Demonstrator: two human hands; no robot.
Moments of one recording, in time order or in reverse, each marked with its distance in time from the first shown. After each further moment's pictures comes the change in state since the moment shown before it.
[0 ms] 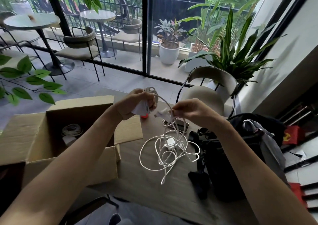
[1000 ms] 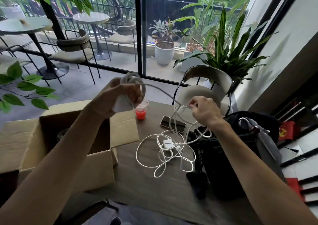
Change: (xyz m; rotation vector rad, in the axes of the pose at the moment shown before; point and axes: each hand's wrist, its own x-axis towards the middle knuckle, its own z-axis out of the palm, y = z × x) left_hand -0.031 0.058 0.013 -0.050 0.009 0.260; right_hand 0.000 0.034 -0.020 -0.709 0.466 0.411
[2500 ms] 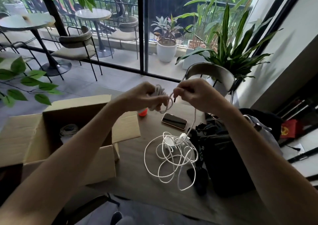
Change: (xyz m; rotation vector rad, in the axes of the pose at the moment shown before) left_hand 0.031 -0.025 0.024 0.705 -0.191 -0.113; right_hand -0.013 -0.048 -0.056 0.476 -0.149 -0.527
